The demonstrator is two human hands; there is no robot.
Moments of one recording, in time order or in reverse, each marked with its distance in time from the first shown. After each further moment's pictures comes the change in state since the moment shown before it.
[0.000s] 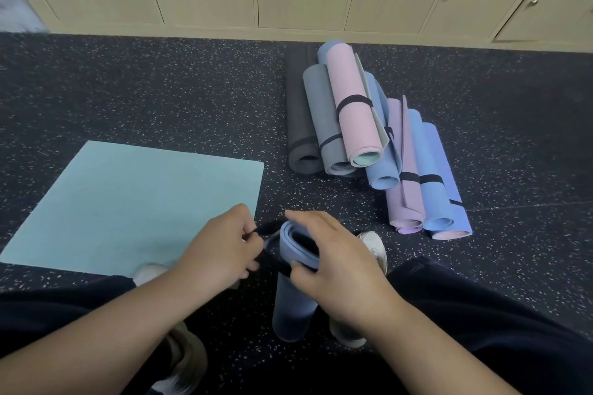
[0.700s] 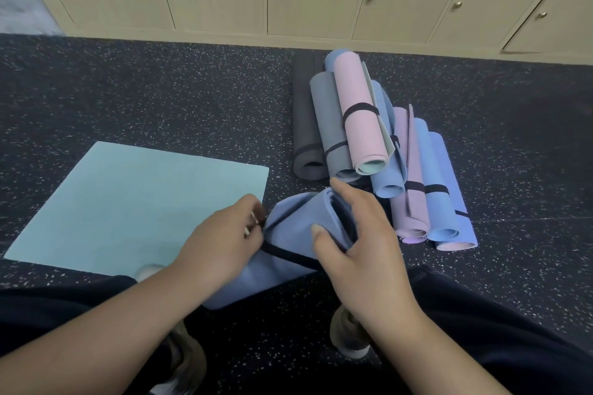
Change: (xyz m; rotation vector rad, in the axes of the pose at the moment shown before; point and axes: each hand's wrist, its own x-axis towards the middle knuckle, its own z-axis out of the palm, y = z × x) left_hand 0.016 -0.013 -0.008 0.248 0.067 0.251; right_hand 0.002 -0.003 -0.009 0.262 0.399 0.042
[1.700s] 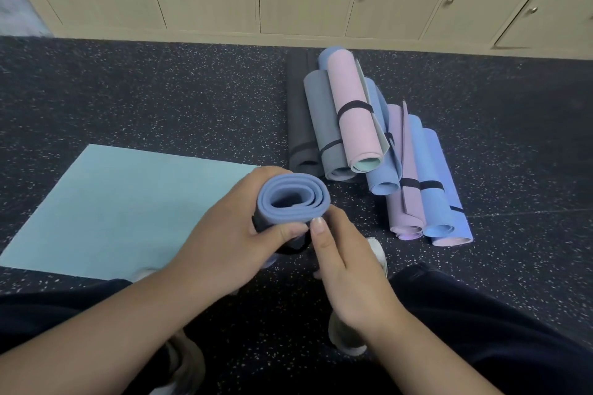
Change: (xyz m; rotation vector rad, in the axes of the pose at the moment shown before) left_hand -0.018 0.044 -0.022 -0.414 0.115 0.299; right_hand -0.006 0.005 0.005 0.144 -0.220 0.210
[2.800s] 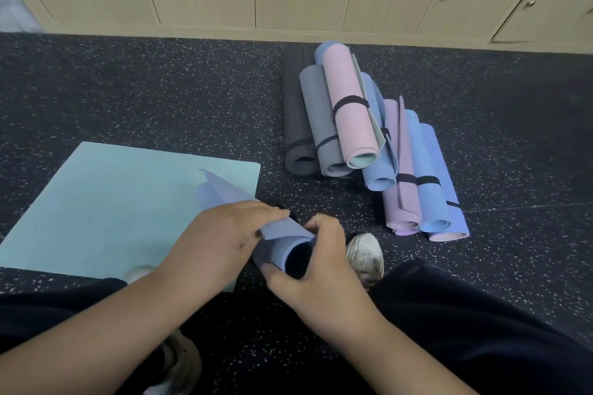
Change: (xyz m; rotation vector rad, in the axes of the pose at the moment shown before) left_hand -0.001 -0.040 0.007 0.440 -0.082 0.208; right_hand -0.010 -0.001 0.015 -0.092 -0.044 0.096
